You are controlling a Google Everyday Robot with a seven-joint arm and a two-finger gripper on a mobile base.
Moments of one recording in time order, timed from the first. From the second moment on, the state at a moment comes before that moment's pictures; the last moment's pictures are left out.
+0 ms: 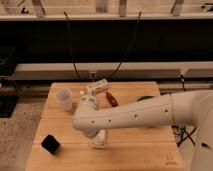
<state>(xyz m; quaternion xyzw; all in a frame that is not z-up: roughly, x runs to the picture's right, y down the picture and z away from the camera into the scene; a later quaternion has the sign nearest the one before) -0.072 0.235 0.718 -0.27 -0.13 -0.36 0.89</state>
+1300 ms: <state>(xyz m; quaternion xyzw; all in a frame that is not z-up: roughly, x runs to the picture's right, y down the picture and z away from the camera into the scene) -0.165 0.236 0.725 -0.24 -0.15 -0.43 0.86</state>
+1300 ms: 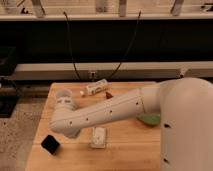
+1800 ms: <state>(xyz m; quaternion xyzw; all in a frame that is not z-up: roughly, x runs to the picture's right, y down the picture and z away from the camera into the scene) -0.182 0.234 0.728 -0.23 -0.16 -0.44 0.85</state>
